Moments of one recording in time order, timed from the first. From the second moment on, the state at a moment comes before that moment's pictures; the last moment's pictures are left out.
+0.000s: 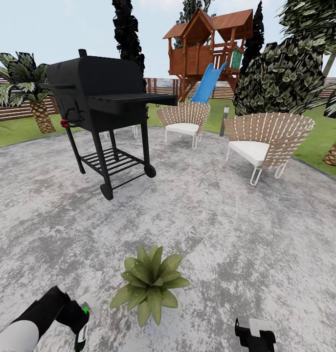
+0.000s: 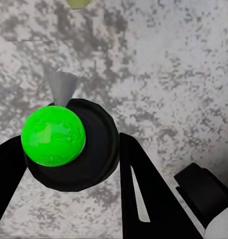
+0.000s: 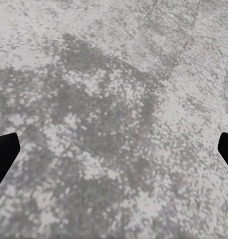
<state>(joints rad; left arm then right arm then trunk) -0.61 0.21 0.17 -0.41 -0.84 0.35 -0.85 -0.43 -0.02 -0.22 -0.11 0.27 -0.51 -0.32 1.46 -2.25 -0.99</state>
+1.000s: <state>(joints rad) -0.51 0.20 0.17 -0.52 -0.90 0.32 -0.85 -0.43 -0.02 -0.22 -0.11 0.27 -0.51 -0.32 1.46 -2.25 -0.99</state>
